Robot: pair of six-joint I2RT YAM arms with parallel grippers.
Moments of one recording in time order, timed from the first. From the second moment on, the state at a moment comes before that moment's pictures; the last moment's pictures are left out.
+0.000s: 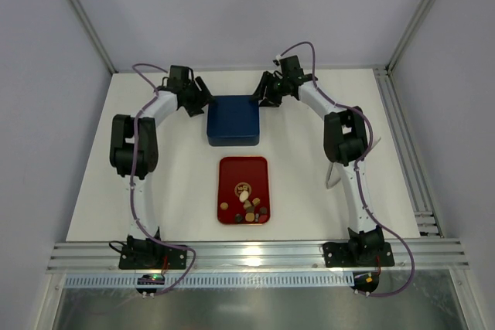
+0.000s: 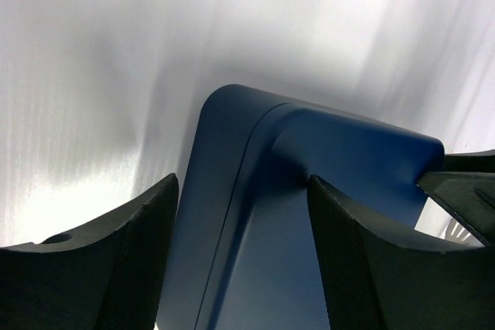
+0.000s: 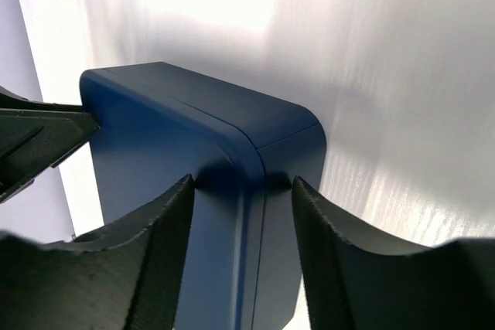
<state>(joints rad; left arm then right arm) -0.15 2.15 1.64 -0.34 0.22 -0.69 0.33 2.47 2.12 -0.44 -0.50 0.61</state>
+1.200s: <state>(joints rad) -0.18 2.07 1.55 -0.35 0.19 -0.70 0.35 2.38 1.98 -0.38 -0.47 0.62</state>
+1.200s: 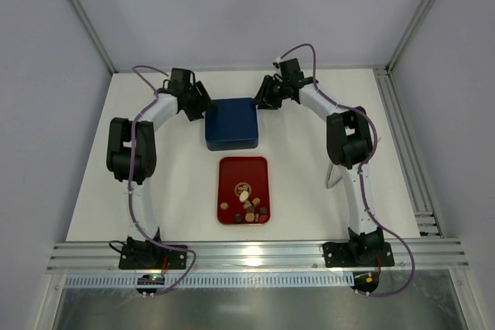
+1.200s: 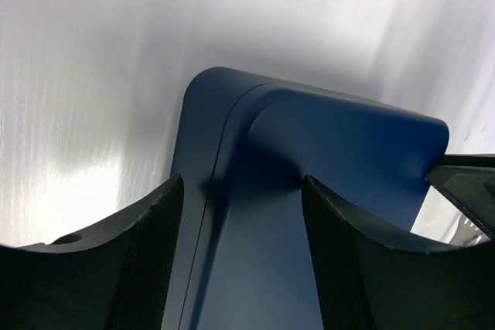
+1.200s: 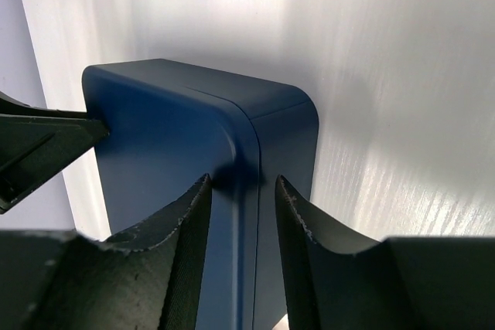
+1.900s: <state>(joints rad) -0.18 1.70 1.61 -0.64 0.13 -0.56 0.32 1.77 1.69 -0.34 -0.40 0.58</state>
